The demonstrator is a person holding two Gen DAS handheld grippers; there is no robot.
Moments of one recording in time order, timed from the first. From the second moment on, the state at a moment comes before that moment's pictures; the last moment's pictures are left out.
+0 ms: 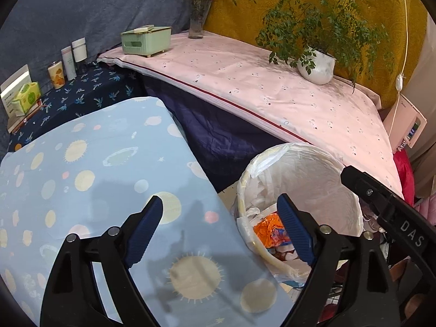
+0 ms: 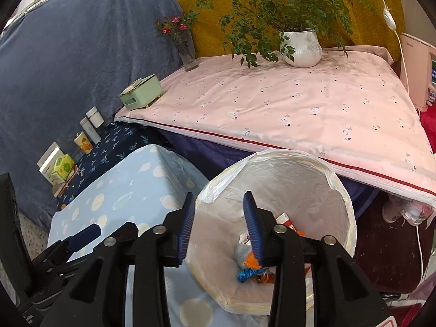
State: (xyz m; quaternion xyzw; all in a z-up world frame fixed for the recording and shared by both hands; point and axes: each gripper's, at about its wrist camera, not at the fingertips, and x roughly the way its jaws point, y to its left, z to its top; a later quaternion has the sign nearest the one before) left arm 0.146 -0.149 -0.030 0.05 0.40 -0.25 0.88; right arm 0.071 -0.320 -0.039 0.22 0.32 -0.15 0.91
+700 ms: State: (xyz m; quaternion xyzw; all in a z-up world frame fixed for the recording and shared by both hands) left arm 0.103 -0.112 -0.048 0.10 0.40 -0.23 0.88; right arm 0.028 -0.282 -0.042 0.11 0.38 -0.18 0.90
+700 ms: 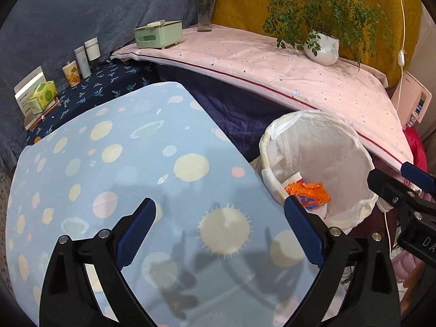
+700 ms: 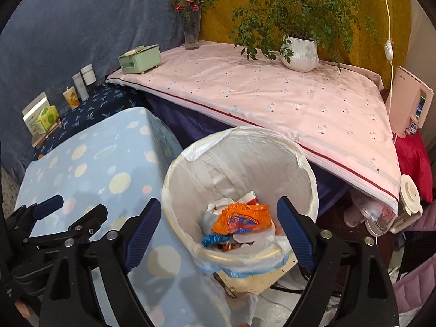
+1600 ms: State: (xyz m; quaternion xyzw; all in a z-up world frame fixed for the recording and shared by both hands) left arm 0.081 -0.111 -0.048 0.10 0.40 -0.22 0.88; right arm -0.006 -0.274 -0.052 0.07 0.39 -0.21 0.89
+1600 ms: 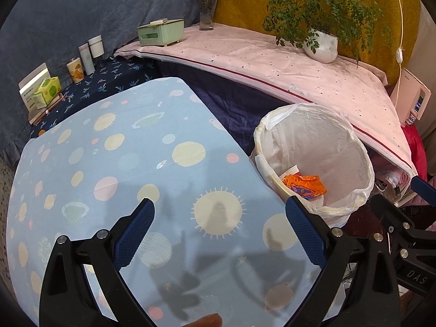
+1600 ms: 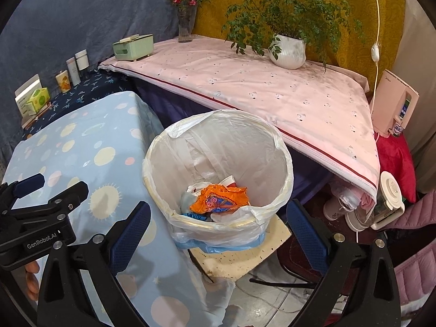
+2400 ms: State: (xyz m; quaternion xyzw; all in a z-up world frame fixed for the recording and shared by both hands) left arm 0.077 -0.116 -0.047 0.10 0.40 -0.22 0.88; right arm -0.009 -0.270 -0.054 0.06 0.39 -0.22 0.89
